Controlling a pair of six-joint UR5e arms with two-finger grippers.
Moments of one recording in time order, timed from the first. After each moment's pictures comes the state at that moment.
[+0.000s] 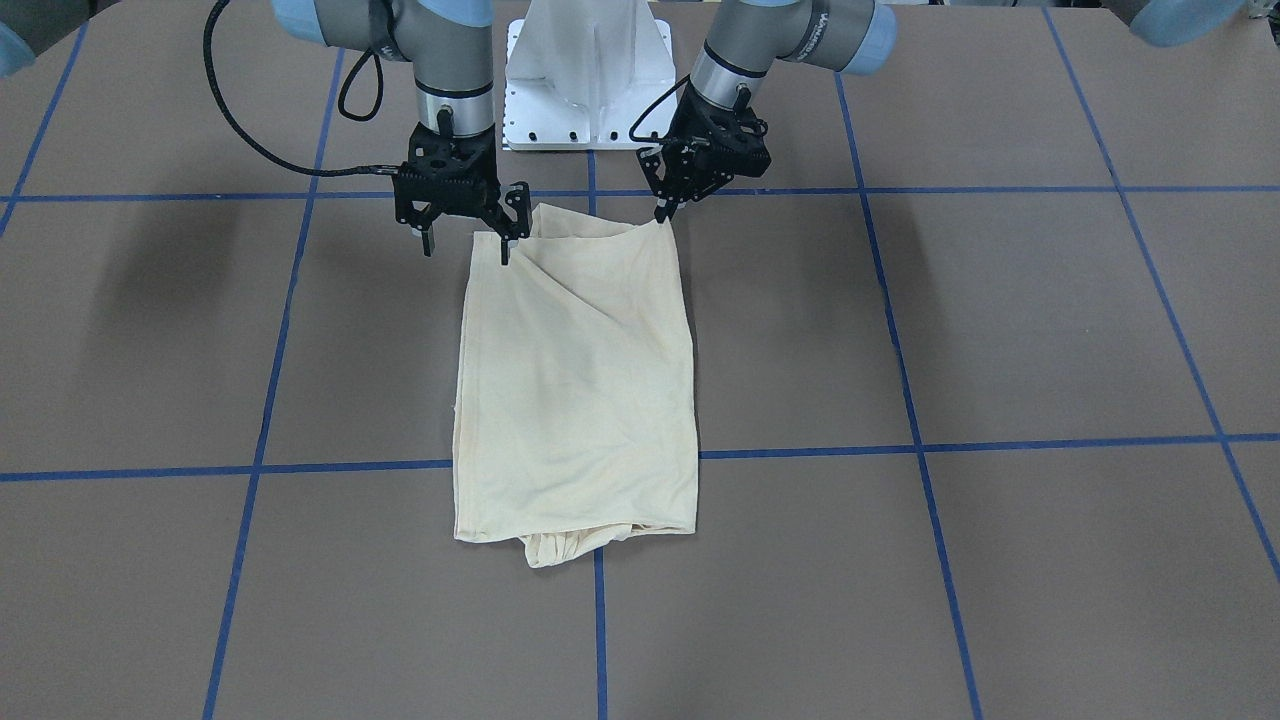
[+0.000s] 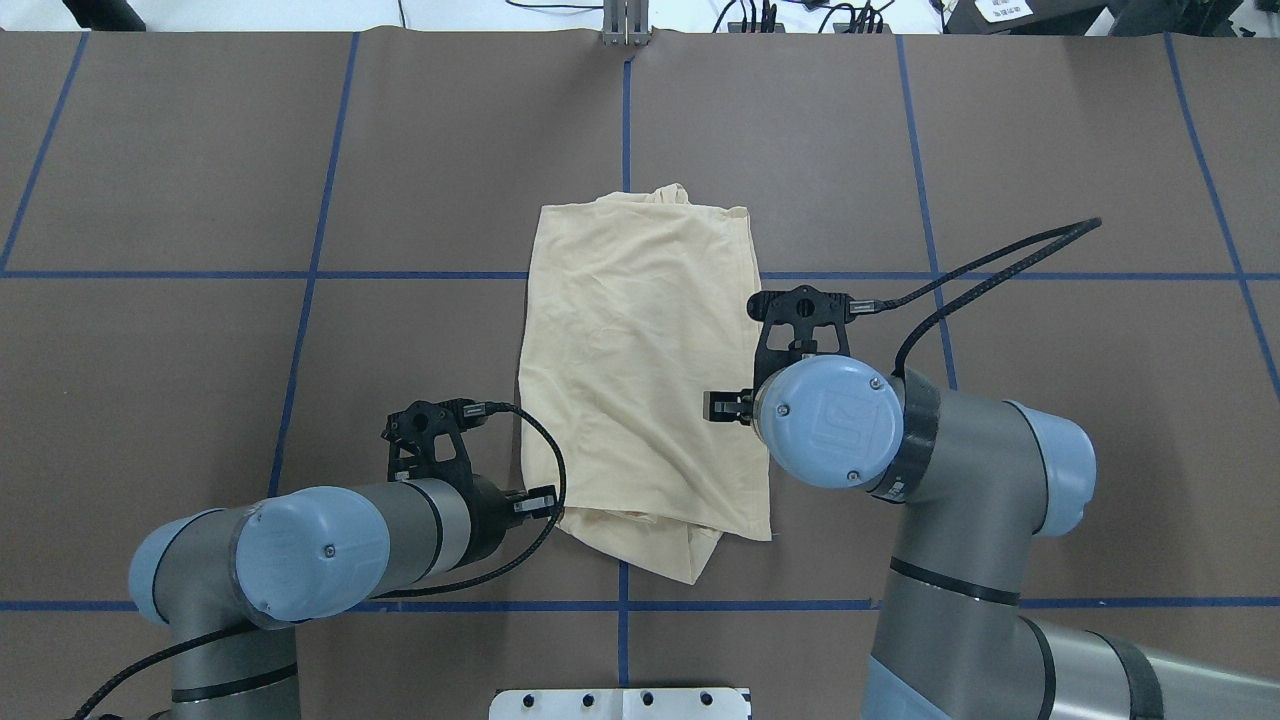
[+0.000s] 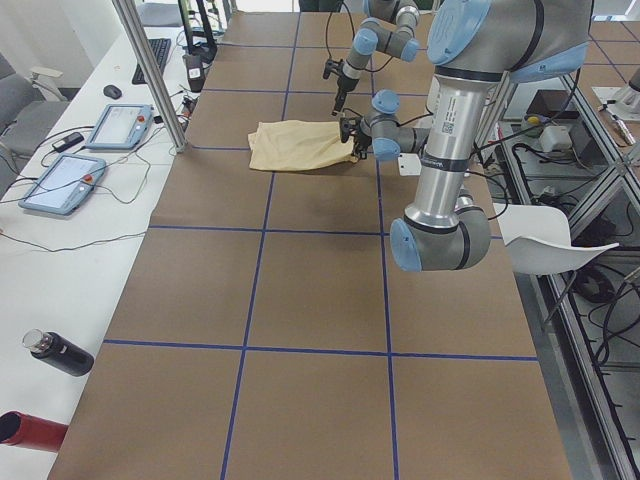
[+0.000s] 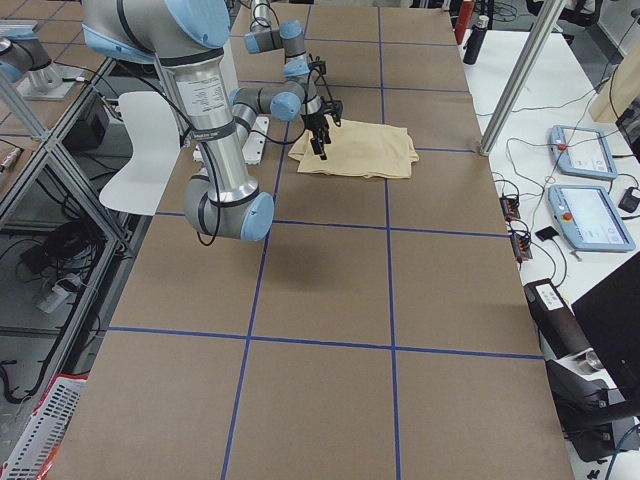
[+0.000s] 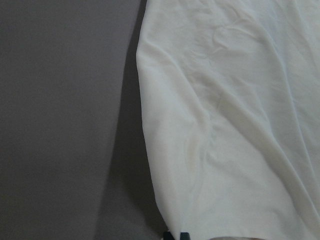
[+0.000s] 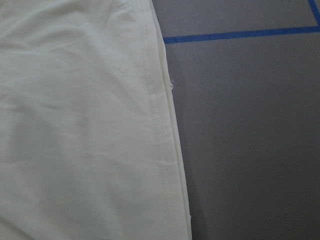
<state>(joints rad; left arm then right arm) -0.24 -1.93 -1.94 -1.98 -1.52 -1.57 0.31 -1.09 1.97 -1.73 1.43 1.50</state>
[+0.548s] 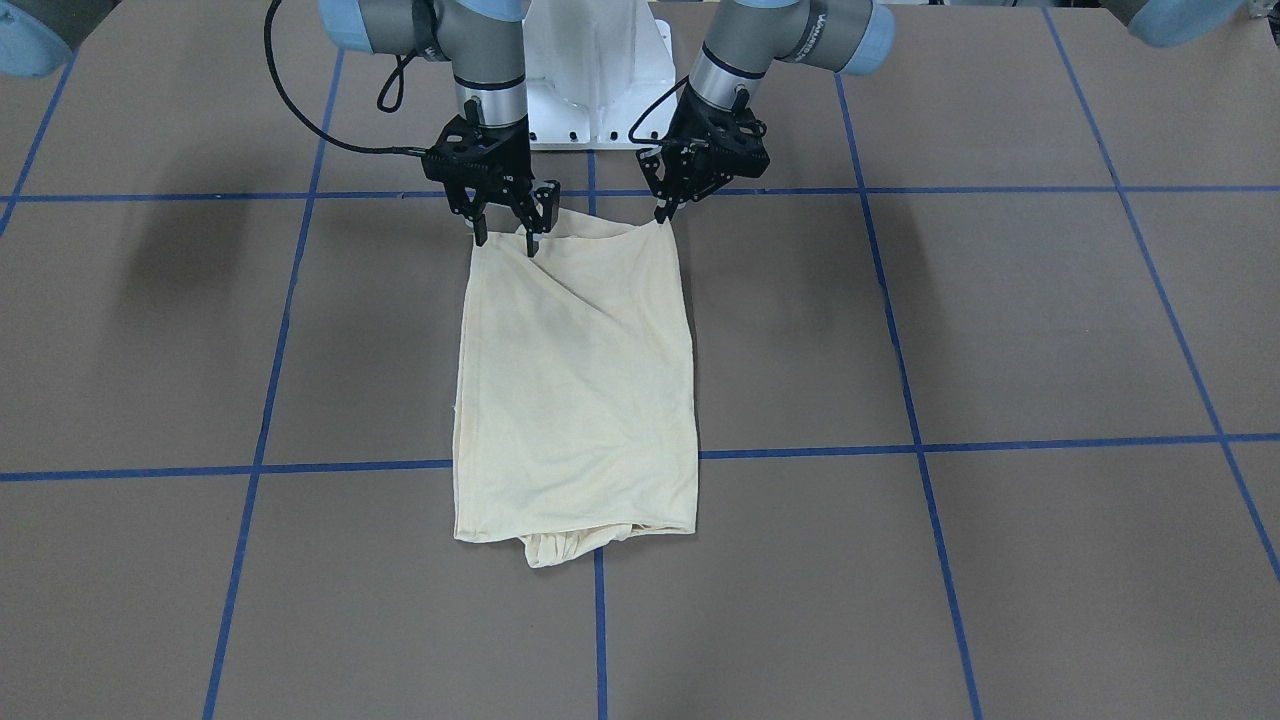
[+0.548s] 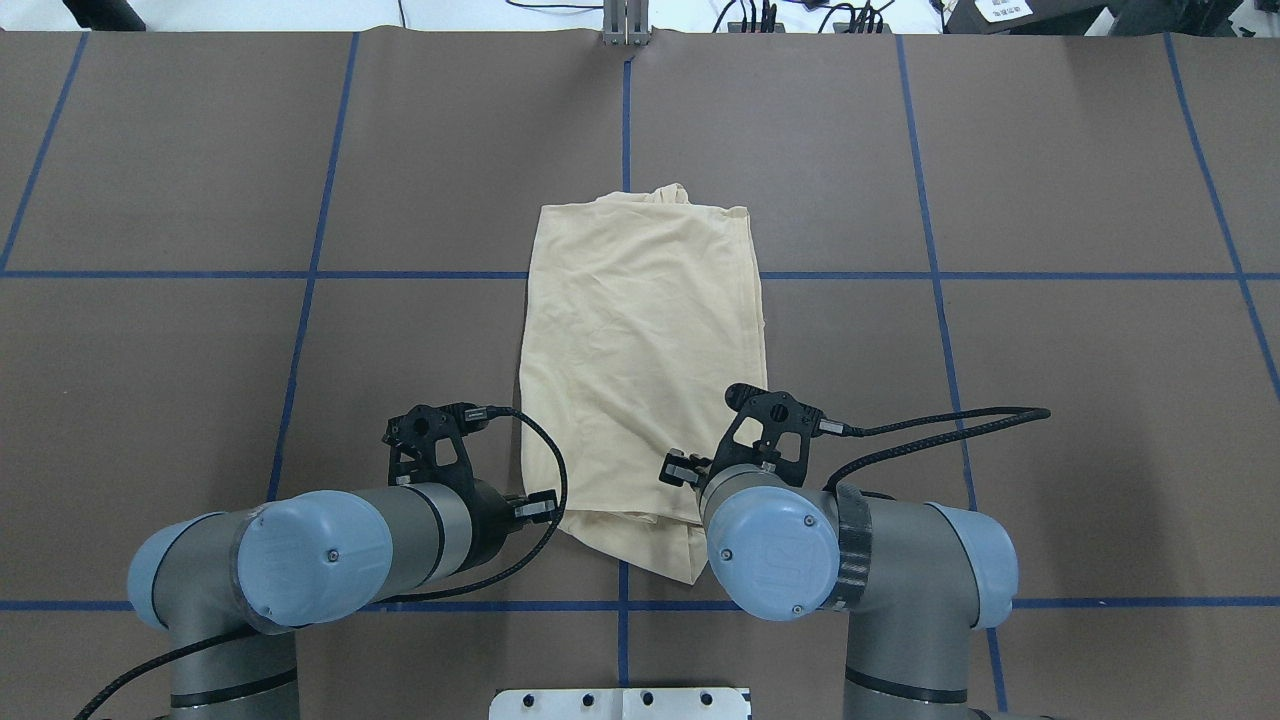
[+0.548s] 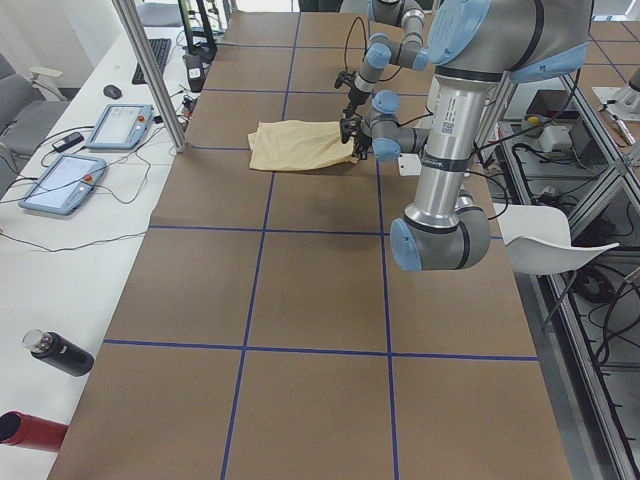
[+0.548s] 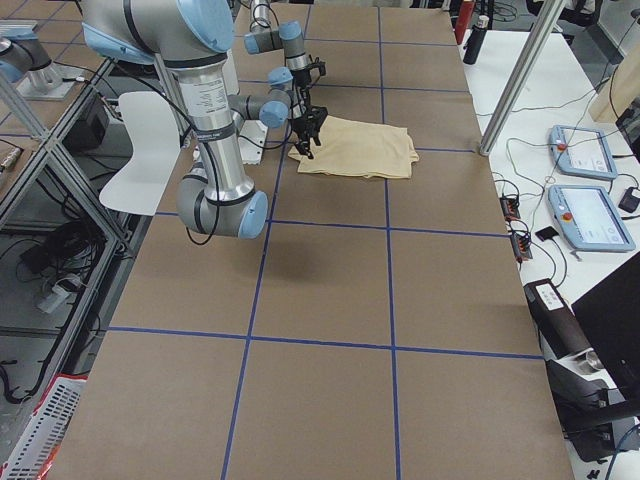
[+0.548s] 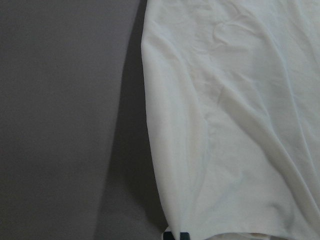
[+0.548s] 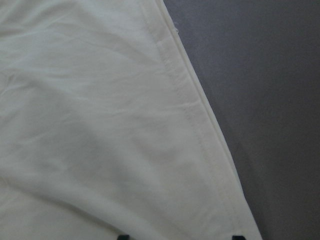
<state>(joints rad) -0.24 -1.93 -1.93 -1.98 -1.52 -1.58 0.21 -1.09 1.90 -1.59 1.36 1.78</state>
